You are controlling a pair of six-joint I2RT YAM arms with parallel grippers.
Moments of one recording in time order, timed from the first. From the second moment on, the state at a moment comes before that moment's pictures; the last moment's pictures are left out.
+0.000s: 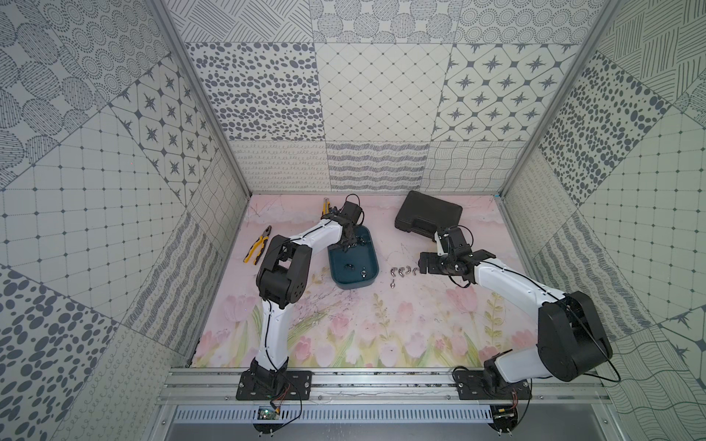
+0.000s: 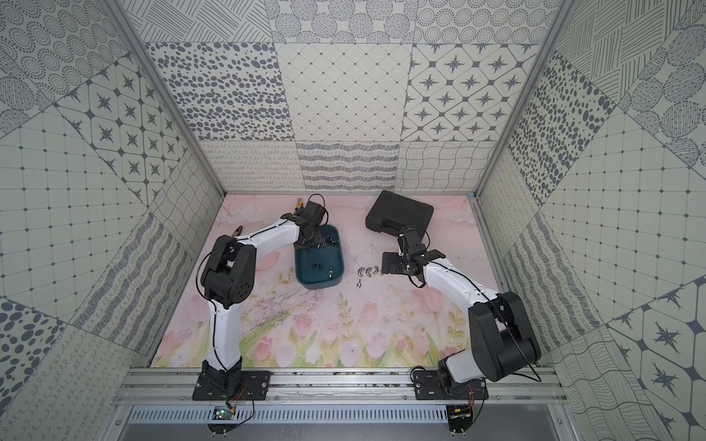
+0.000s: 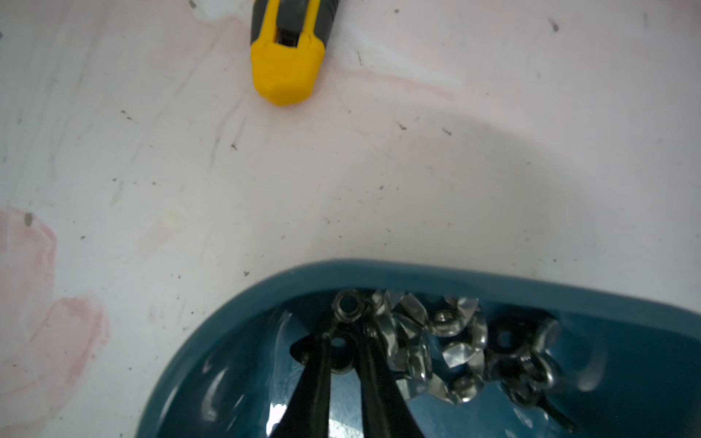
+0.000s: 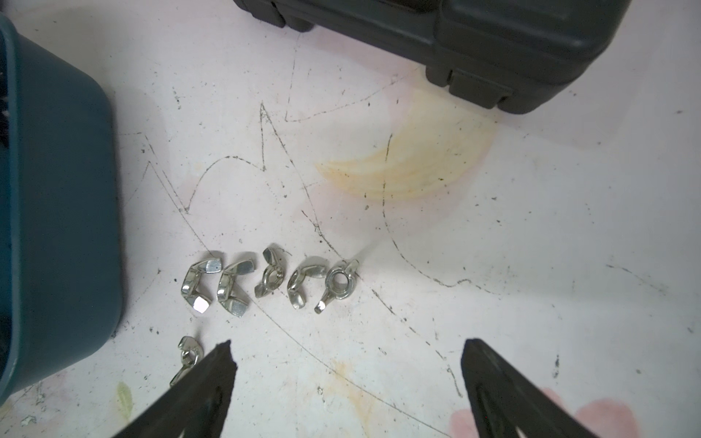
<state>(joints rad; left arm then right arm) -0.40 2.15 1.61 -0.63 -0.31 -0.69 0.38 1.46 0.91 -0.43 0.05 0.37</state>
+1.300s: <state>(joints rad) -0.40 2.11 1.54 -0.64 -0.28 -0.65 0.41 1.52 0.97 -0.43 0.05 0.37</state>
